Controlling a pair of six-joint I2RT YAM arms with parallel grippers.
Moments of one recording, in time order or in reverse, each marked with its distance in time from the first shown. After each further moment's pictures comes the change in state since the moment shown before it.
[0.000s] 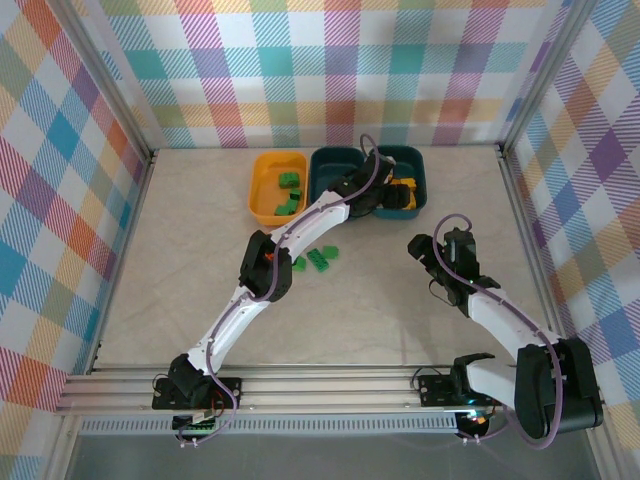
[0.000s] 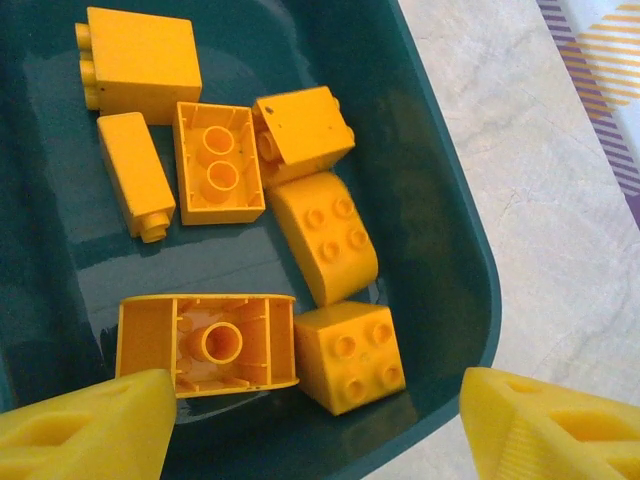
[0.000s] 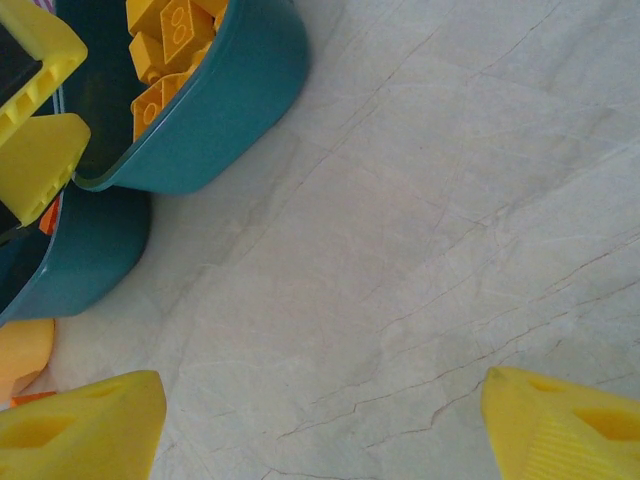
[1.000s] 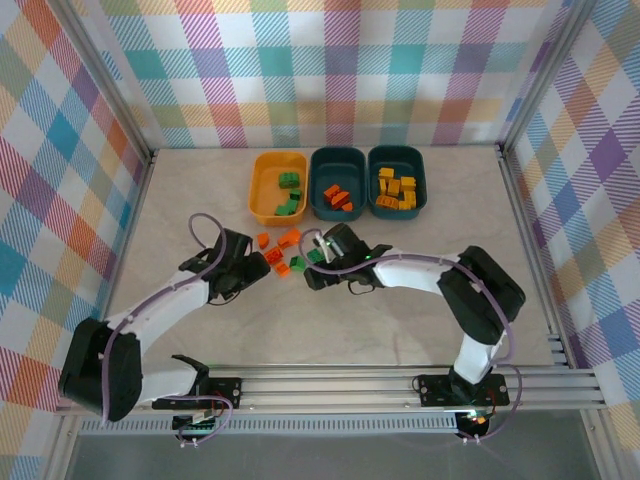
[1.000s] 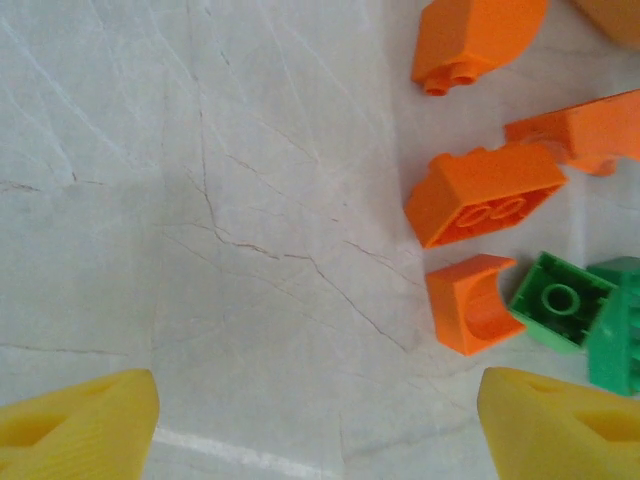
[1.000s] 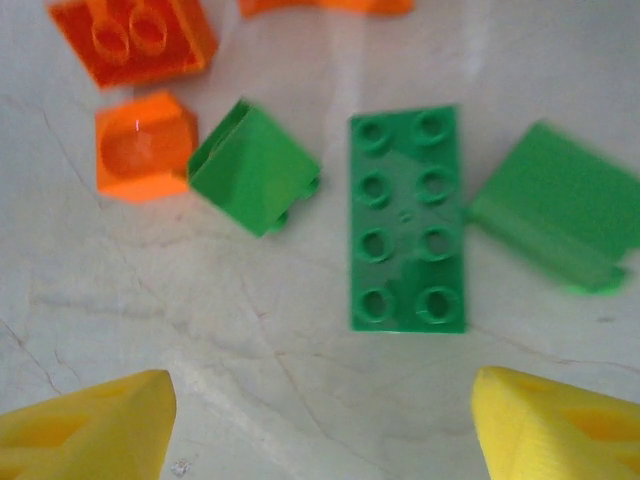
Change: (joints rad) left arm 0.362 -1.450 -1.916 0.132 -0.122 -0.368; right arm 0.649 0.660 0.551 -0.147 -0.053 -0.555
